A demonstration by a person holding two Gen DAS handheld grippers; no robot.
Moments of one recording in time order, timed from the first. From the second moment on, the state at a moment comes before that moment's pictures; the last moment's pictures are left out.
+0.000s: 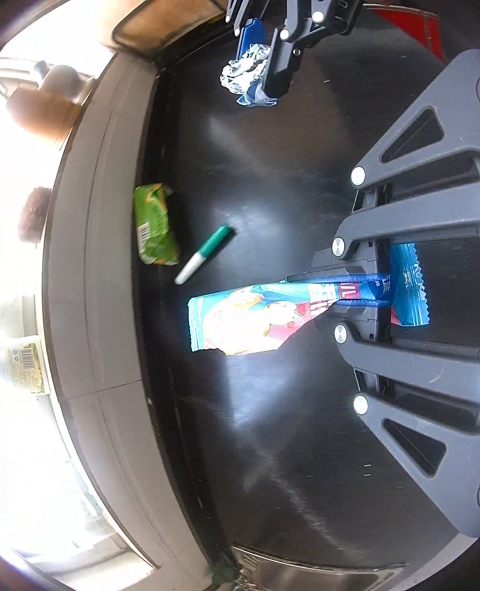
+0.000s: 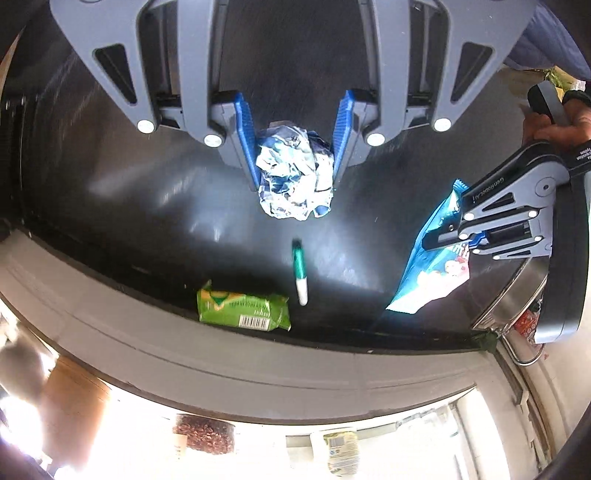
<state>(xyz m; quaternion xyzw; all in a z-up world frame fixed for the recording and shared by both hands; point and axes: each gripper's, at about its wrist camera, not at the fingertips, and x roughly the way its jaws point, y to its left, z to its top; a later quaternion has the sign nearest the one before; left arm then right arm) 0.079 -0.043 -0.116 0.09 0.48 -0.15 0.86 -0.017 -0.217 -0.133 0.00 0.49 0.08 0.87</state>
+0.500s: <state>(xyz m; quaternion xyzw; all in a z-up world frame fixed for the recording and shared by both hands) 0.004 0.053 -0.084 0.06 0.44 -0.05 0.90 -0.024 -0.106 -0.094 -0.05 0.45 0.18 0.87</state>
